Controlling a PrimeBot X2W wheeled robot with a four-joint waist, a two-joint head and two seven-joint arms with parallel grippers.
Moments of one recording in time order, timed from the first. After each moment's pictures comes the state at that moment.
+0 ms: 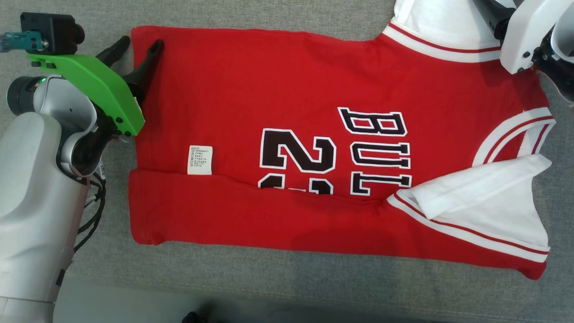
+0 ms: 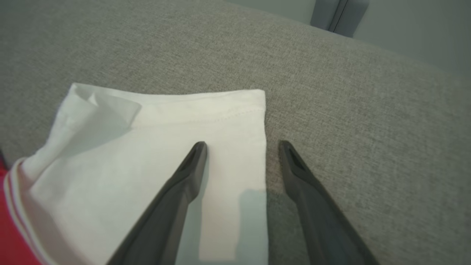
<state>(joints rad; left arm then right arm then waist) -0.80 0.29 -0.43 0.43 -0.78 -0.10 0.28 -0.89 -0.49 0.47 0.35 0.52 0.10 0.40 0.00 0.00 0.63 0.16</state>
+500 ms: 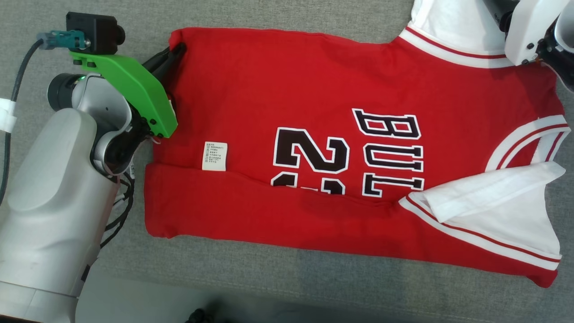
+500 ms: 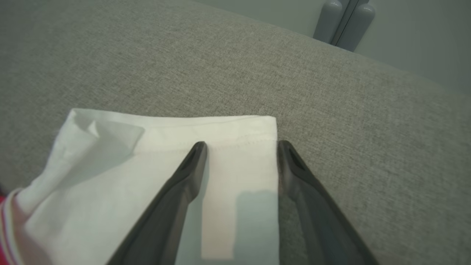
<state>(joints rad) -0.84 0.23 -0.50 0.47 -0.81 -0.12 0.27 -0.94 -0.48 0.49 0.43 0.50 0.11 0.37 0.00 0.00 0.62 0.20</state>
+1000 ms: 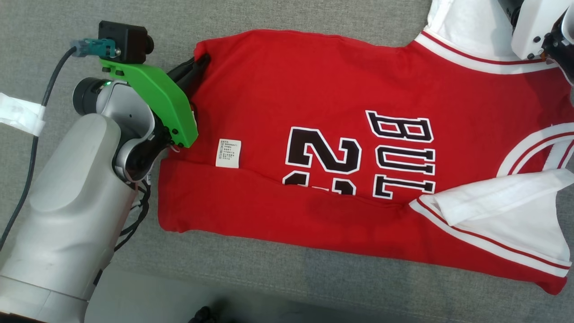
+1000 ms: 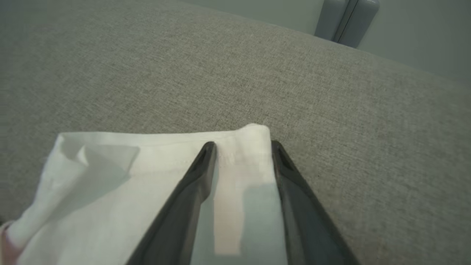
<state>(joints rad) -0.84 0.21 -0.58 0.47 -0.83 -0.12 0.25 -0.97 -0.48 0.48 0.53 0.51 0.11 0.36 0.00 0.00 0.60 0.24</state>
